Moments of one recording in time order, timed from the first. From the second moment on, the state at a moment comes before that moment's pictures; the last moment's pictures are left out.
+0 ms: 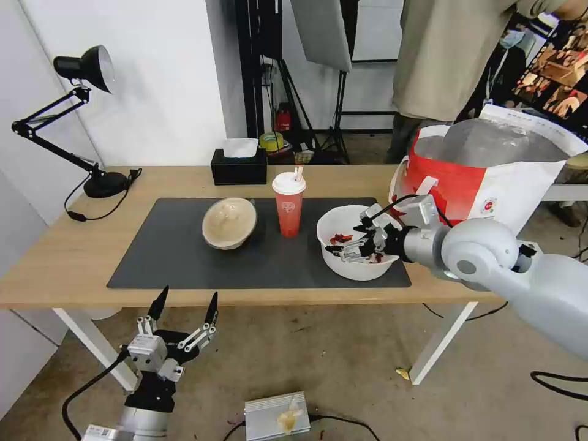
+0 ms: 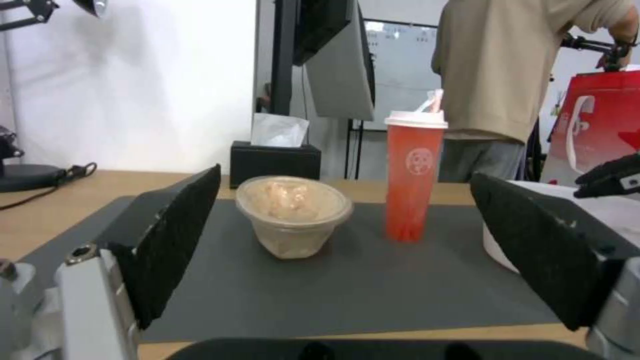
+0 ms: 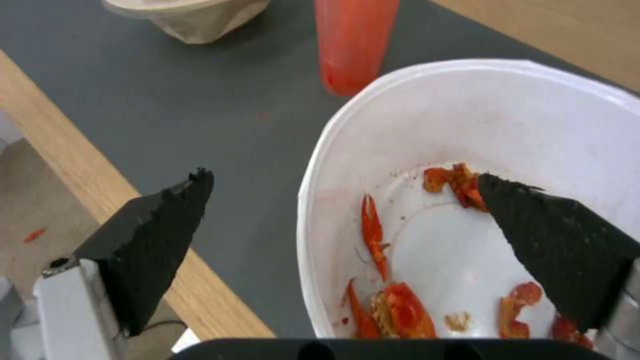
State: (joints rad) left arm 1.85 -1.57 -0.69 -2.26 -0.25 -0.30 0.32; right arm -0.26 0.53 -0.44 1.97 1.24 -0.66 0.08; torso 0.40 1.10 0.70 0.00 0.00
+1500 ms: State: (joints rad) left arm 1.84 -1.57 -0.70 -2.19 -0.27 -0.31 0.34; right arm -0.23 0.62 -0.52 1.89 1.20 -0.68 0.15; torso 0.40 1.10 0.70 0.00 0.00
